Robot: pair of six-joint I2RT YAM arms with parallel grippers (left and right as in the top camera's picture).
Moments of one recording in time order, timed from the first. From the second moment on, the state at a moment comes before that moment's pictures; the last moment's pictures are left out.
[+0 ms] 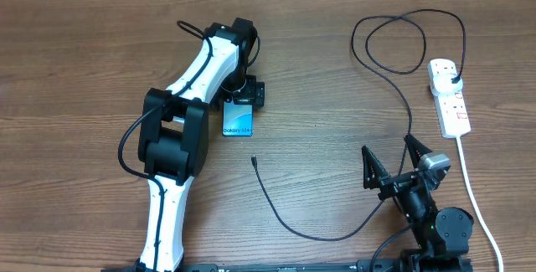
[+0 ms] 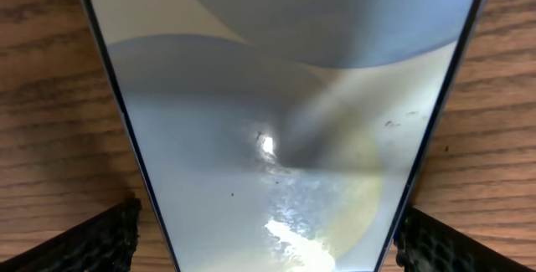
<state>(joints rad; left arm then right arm) -0.33 2.38 1.93 -1.21 0.02 -0.32 0.02 0.01 0.02 -0.01 -0.29 0.20</state>
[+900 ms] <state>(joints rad) -0.33 2.36 1.90 -1.18 0.02 -0.36 0.02 0.01 0.02 -0.01 -0.29 0.20</state>
